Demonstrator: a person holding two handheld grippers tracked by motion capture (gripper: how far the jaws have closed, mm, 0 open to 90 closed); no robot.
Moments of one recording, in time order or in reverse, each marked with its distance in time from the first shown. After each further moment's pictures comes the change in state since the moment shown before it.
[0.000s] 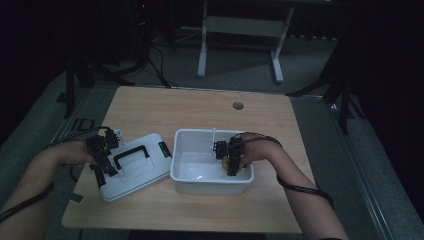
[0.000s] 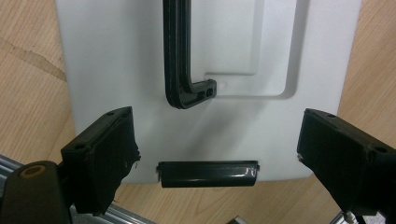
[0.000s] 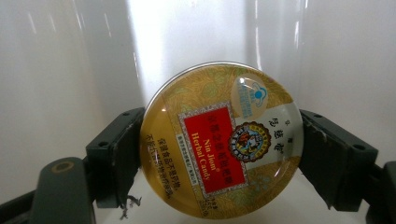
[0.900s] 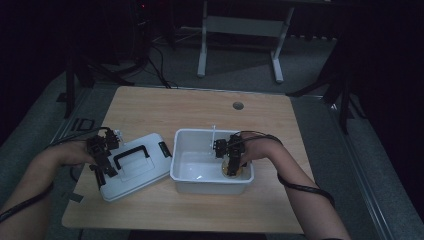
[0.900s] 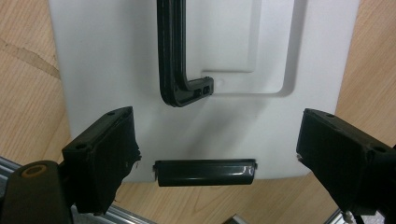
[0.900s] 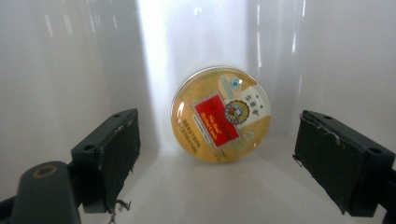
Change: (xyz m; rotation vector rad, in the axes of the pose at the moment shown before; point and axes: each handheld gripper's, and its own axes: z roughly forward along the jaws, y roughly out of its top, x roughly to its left) left arm -0.001 0.000 0.001 0.009 -0.007 -0.002; right arm 0.000 0.000 -0.011 -0.019 0.015 -0.007
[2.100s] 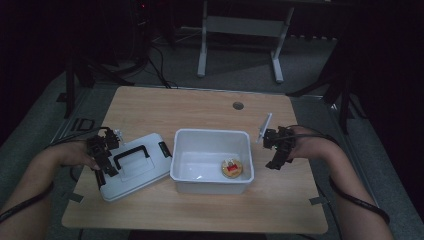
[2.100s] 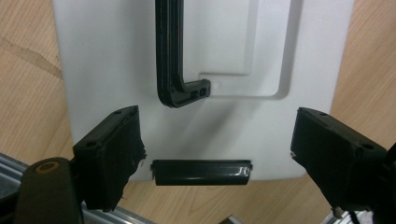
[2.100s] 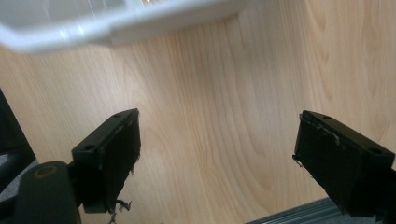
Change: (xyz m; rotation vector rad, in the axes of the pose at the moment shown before) left arm -0.003 0.000 -0.003 -0.012 0.006 -0.020; right arm 0.002 -0.126 -0.059 -0.084 -0.079 0.185
